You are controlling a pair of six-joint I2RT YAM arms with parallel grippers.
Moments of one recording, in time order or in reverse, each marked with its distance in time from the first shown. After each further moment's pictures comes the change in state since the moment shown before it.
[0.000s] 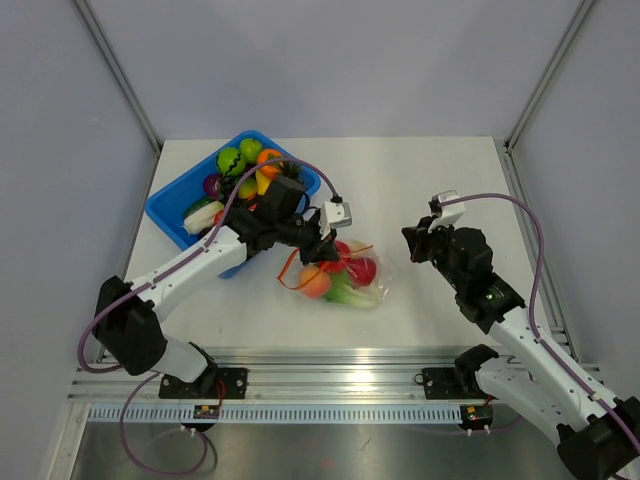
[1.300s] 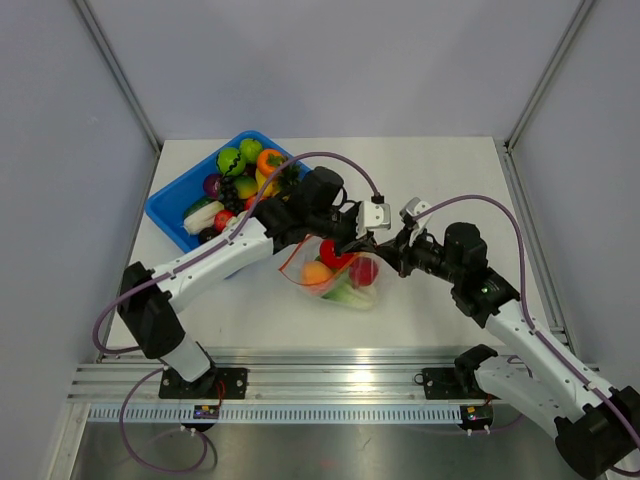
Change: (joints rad) left arm -0.163 0.123 0.244 0.009 -0.068 0.102; right arm -0.001 0.072 0.039 -0.003 -0.514 -0.168
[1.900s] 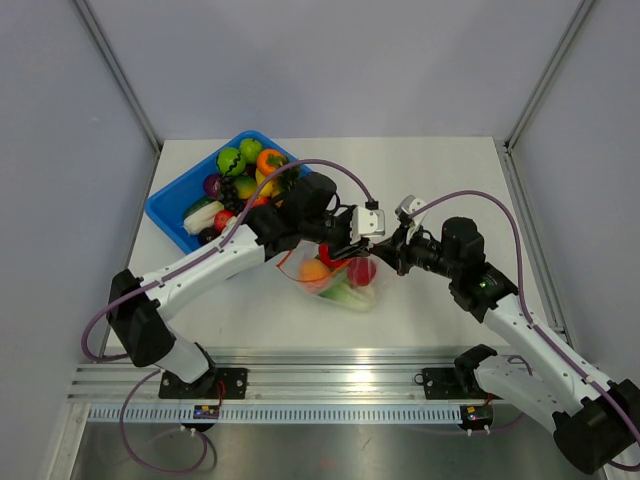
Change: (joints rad) left arm -0.011 -0.063 -0.065 0.020 -0.058 0.034; right arm 0.001 0.026 0.023 -0.010 -0.034 -0.018
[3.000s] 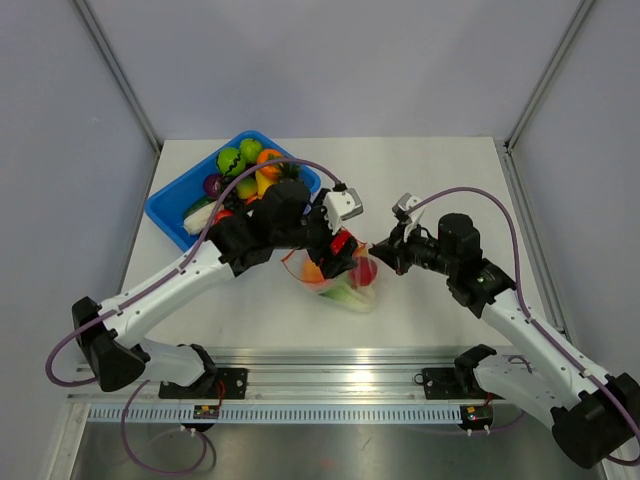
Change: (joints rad) left arm -0.013 -0.196 -0.074 -0.059 -0.235 -0.422; right arm 0.000 0.043 0.032 -0.050 -0.003 0.014
